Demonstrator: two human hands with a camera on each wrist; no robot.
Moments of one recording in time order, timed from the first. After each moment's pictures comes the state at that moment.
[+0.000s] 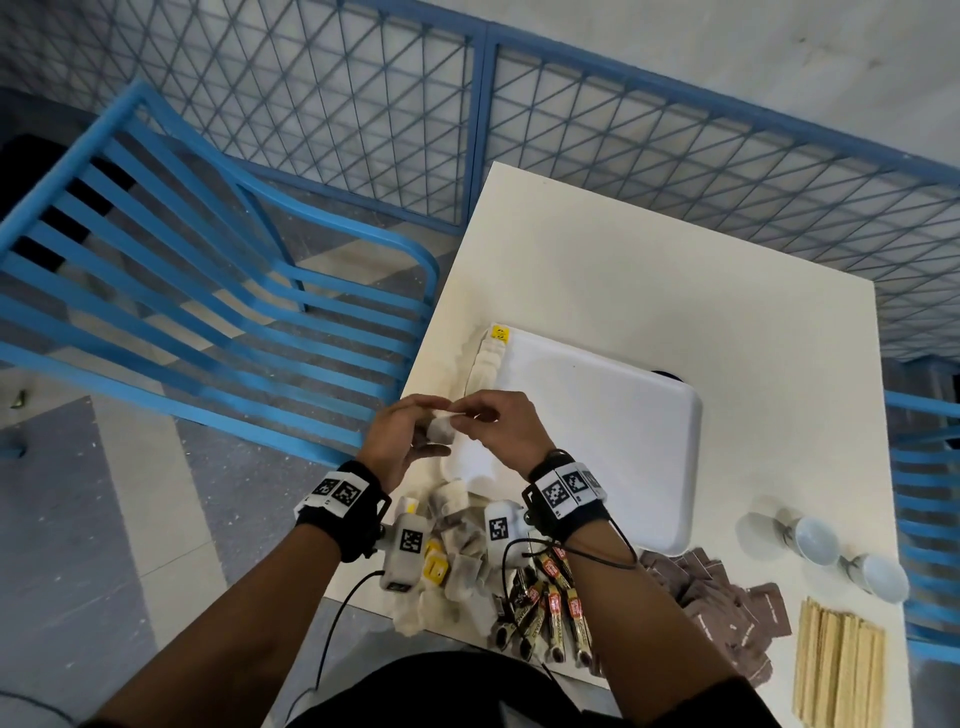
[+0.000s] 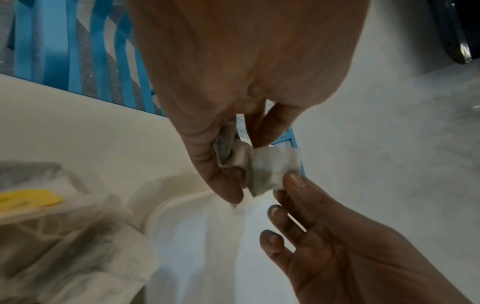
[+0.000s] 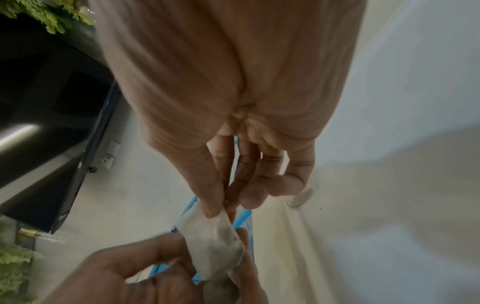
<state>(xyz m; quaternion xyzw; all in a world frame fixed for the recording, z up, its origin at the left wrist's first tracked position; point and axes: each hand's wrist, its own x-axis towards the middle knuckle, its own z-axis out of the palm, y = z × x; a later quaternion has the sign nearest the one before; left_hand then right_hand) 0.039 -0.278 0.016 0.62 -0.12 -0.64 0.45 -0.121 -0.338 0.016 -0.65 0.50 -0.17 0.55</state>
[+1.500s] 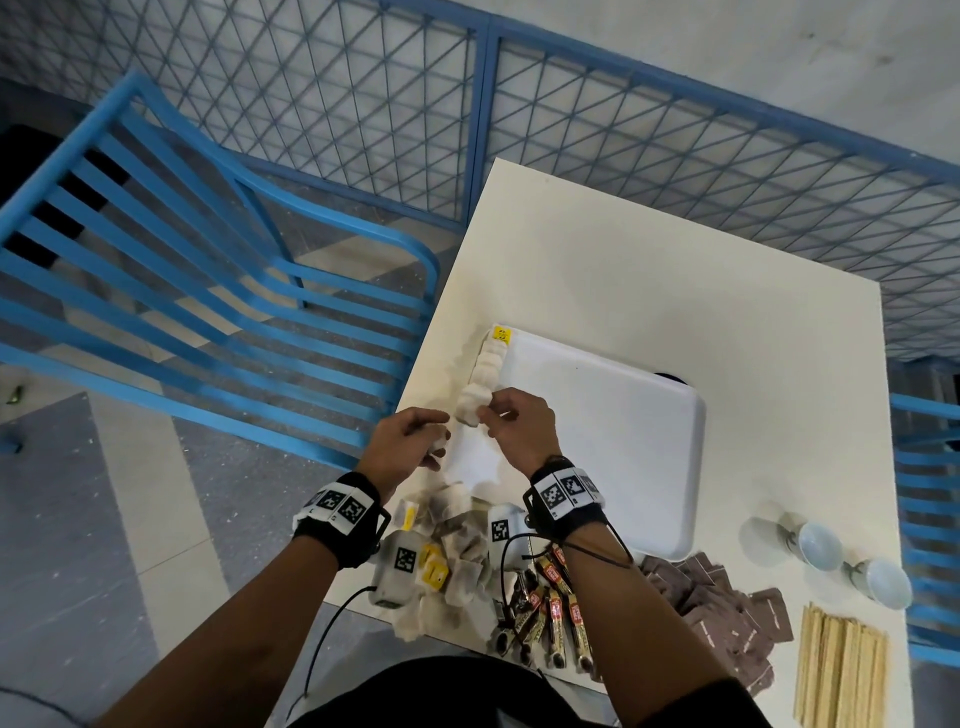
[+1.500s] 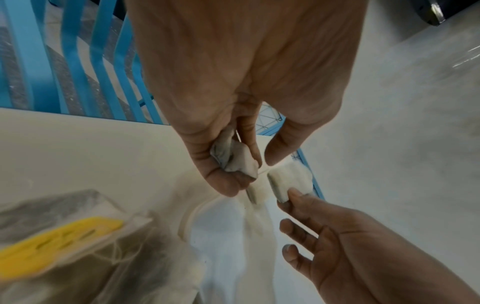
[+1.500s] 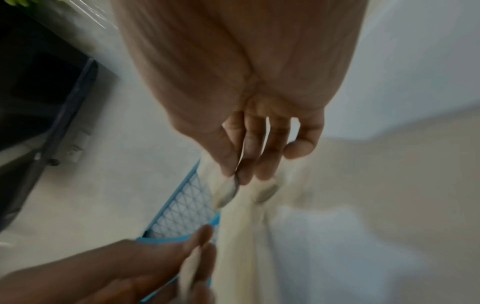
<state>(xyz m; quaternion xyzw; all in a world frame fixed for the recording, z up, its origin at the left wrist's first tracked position) 0.042 -0.269 -0.008 0.66 -0.21 -0.60 0.41 -0.128 -0.345 -0.003 -0.59 0.62 -0.18 0.48</state>
